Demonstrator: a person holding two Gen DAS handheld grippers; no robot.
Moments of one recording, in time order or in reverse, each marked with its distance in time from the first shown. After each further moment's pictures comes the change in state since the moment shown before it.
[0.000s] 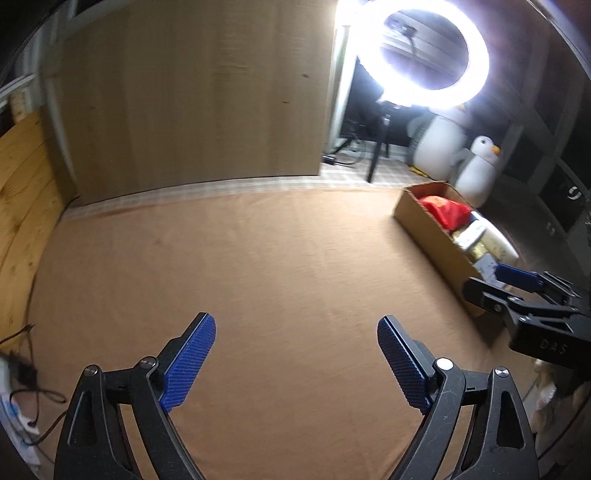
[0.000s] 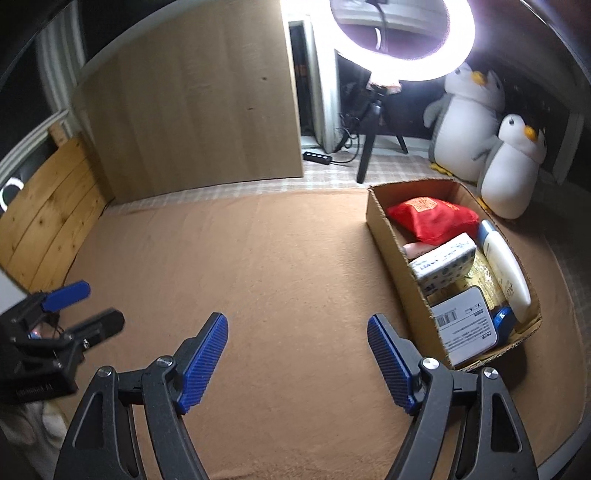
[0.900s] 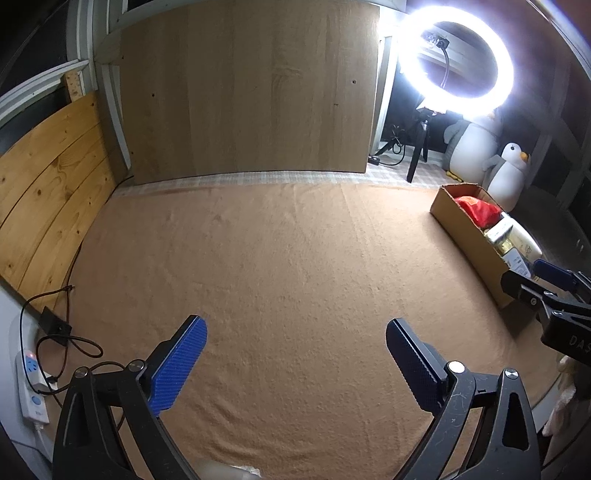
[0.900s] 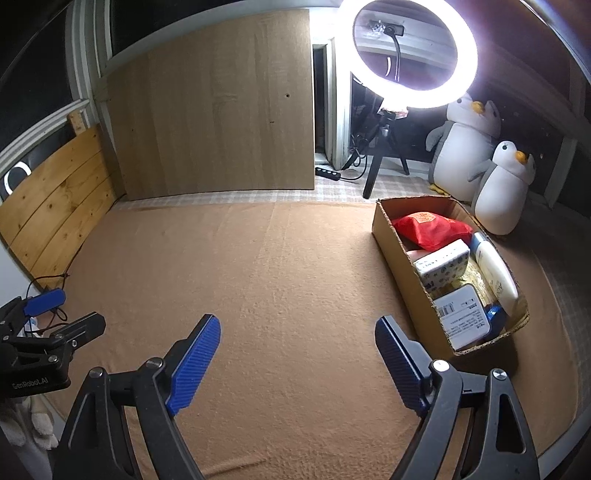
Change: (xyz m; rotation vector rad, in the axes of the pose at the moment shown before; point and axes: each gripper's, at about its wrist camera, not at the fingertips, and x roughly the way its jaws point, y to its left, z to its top) left arm -0.037 0.019 -0.038 -0.057 -0.018 0.132; right arm -0.025 0.022 -0.024 -0.037 -0.074 -0.029
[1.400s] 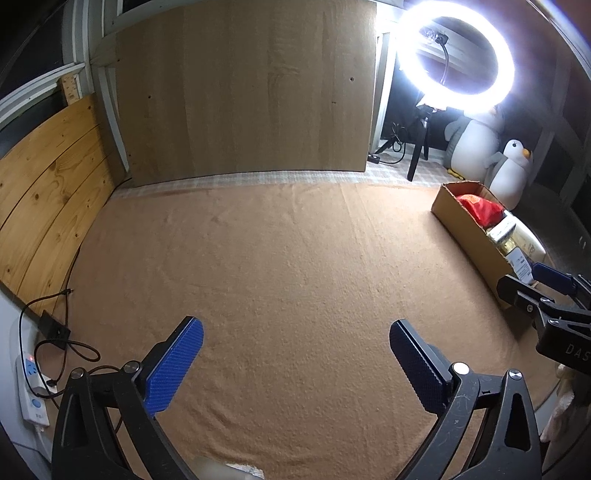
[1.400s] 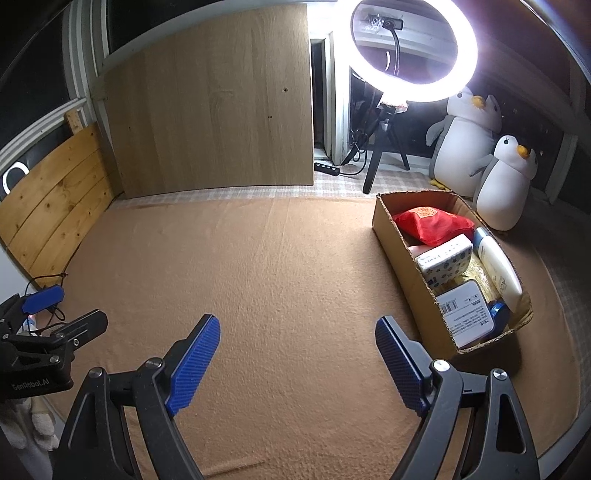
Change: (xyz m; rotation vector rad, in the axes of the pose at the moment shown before) left arm 0.010 -0.008 0.004 0.012 0.003 0.008; right arm 0.010 -0.002 -0.001 0.007 0.017 0.004
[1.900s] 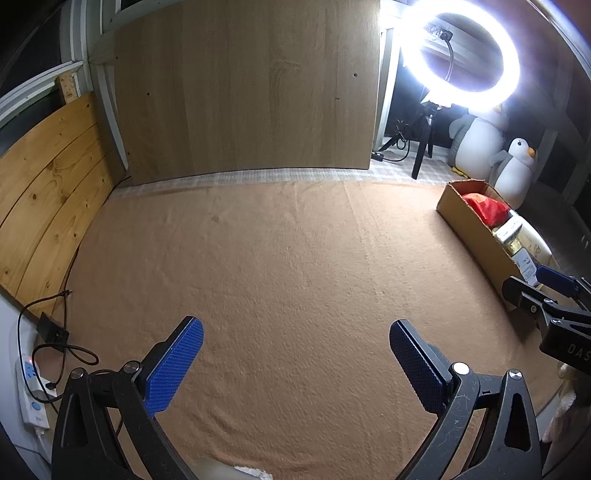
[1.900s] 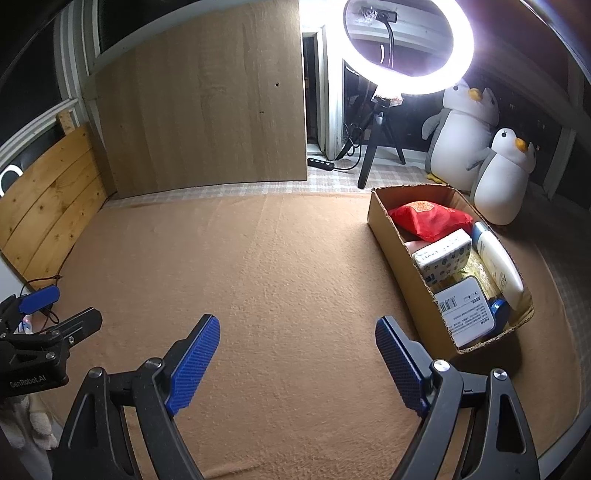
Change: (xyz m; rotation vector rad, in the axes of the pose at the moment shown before) left arm 0.014 0.004 0.005 0.000 0.013 0.003; right arm 0.009 -0.005 0.001 0.017 0.016 -0.016
